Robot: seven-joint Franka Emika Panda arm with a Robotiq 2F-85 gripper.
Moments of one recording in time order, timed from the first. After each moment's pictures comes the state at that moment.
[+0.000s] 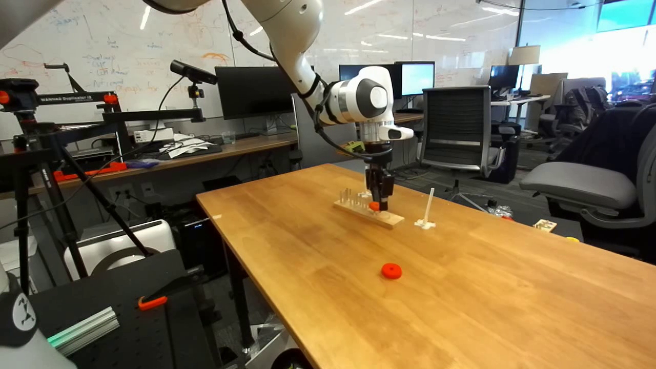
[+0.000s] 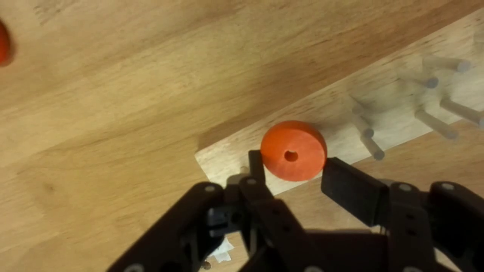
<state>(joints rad) 0.32 0.87 -0.07 -1.45 -0.11 2.22 0.68</state>
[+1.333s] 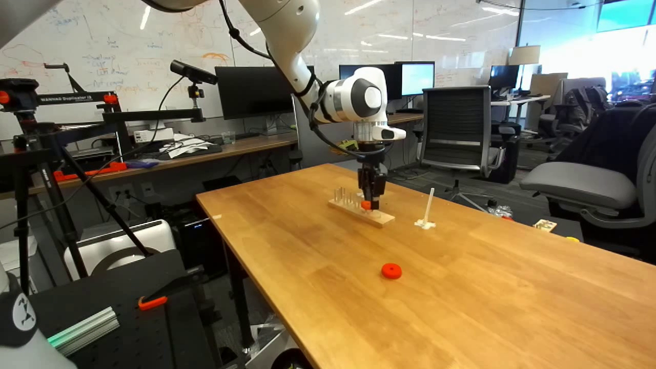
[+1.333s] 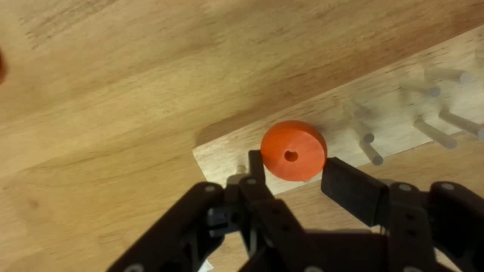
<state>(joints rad) 0.32 0.87 -0.04 -1.45 -0.11 2.19 0.68</state>
